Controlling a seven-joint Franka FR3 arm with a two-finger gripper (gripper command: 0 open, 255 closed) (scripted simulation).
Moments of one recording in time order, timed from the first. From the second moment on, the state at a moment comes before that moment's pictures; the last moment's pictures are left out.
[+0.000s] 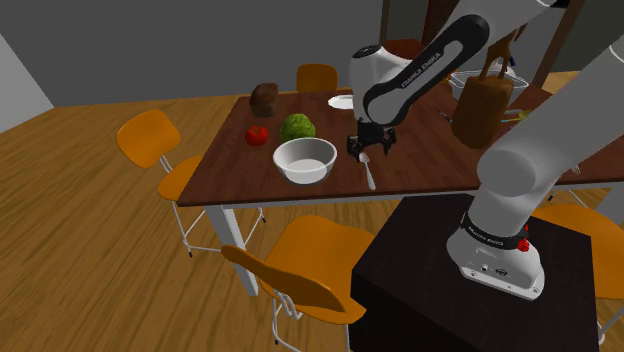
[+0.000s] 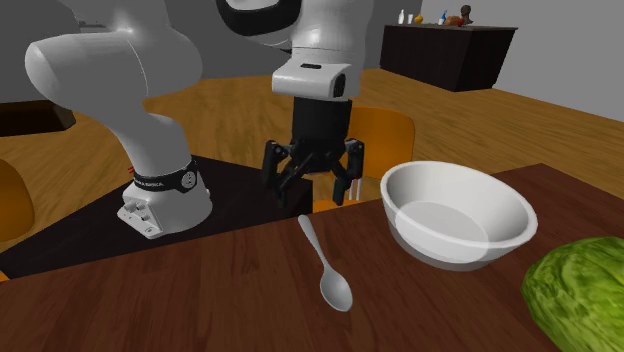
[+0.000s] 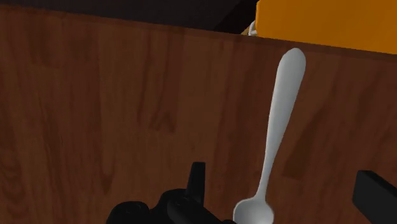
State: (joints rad) arm -0.30 -0.38 0.27 -2.77 -0.13 2.38 0.81
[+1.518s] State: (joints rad) arm -0.40 -0.18 0.33 -2.77 -0.28 2.57 1.03
